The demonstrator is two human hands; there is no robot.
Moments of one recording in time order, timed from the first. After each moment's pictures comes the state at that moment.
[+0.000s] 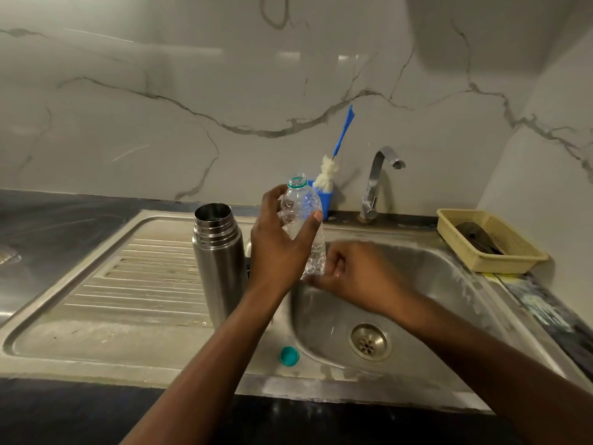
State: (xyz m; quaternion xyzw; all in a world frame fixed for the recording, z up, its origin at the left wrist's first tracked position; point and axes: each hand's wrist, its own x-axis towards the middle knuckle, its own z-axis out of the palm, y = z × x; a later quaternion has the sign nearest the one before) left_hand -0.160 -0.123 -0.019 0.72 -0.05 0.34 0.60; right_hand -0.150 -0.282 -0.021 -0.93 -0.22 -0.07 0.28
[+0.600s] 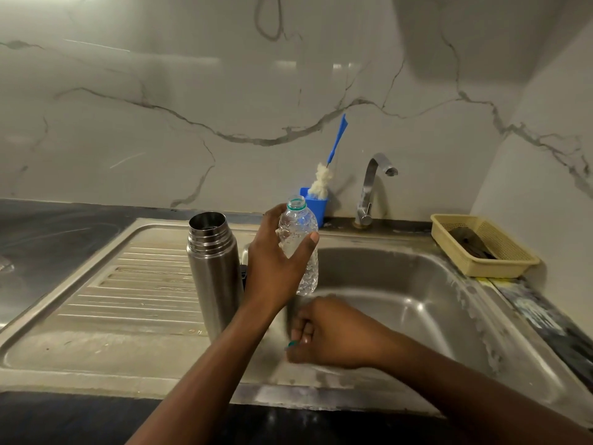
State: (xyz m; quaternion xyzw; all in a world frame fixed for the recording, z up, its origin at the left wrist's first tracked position) left_hand -0.161 -0.121 -0.036 0.73 -0.06 0.30 0.61; right_hand -0.185 -0.266 -0.055 -0.91 -0.32 0.10 0.25
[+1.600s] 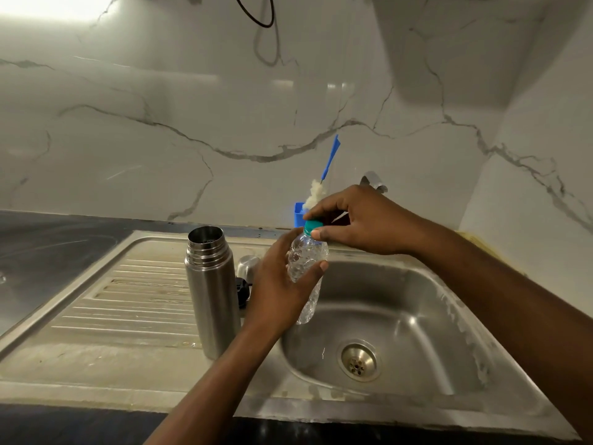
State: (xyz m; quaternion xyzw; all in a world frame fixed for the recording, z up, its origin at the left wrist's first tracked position) left_hand -0.174 -0.134 -0.039 0.77 -0.08 0.27 0.58; right_hand -0.127 -0.299 0.096 -0.89 -0.37 -0.07 0.24
